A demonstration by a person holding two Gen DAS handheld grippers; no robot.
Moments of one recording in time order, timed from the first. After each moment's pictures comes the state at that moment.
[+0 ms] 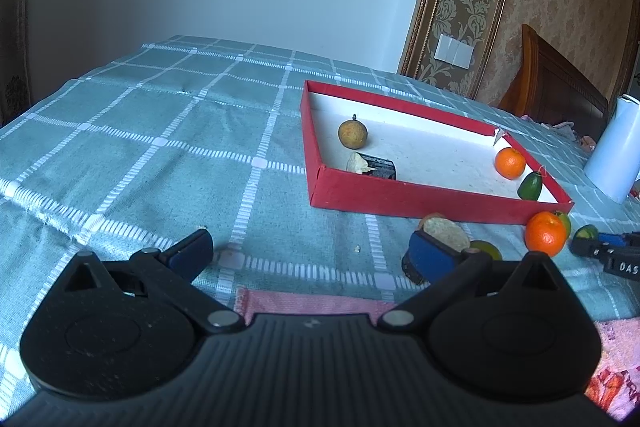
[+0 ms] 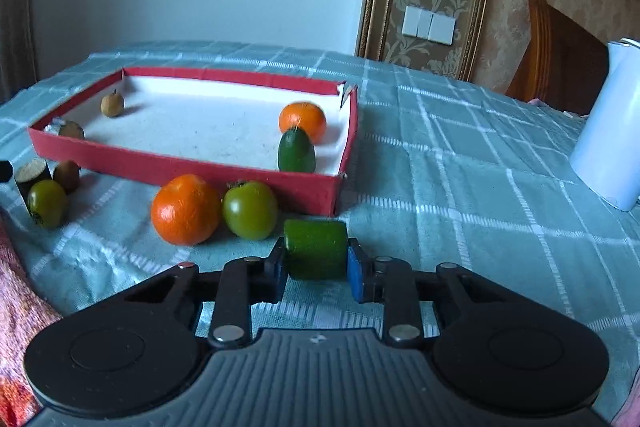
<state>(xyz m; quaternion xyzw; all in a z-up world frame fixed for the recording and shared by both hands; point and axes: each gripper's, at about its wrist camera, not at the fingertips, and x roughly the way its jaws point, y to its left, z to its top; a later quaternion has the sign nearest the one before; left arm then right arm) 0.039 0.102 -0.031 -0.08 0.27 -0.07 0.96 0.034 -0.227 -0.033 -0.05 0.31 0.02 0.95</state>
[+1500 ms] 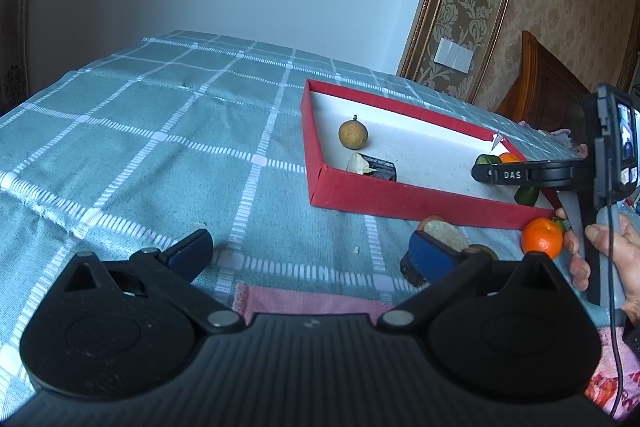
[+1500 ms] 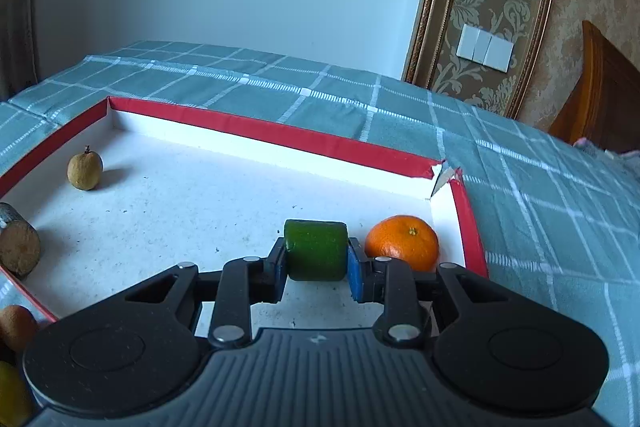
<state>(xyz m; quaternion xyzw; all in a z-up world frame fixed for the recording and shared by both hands) 0.038 0.106 -0.032 -0.10 0.27 -0.08 0.95 0.171 -0.161 -0.037 -0.07 0.32 0.06 0.94</state>
